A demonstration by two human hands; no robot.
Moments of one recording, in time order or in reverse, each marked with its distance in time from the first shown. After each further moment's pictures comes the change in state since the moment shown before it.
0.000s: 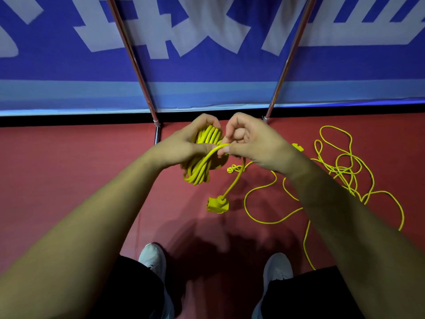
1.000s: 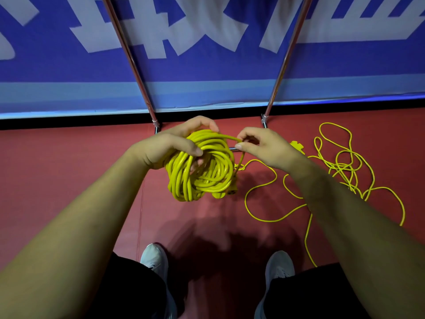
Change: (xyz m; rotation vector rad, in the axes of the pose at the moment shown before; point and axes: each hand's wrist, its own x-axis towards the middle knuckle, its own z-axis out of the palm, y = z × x) left_hand -0.012 0.011 -0.017 -0.508 -0.289 -0.097; right_hand 0.008 0.062 -0.040 -0.493 0.117 0.026
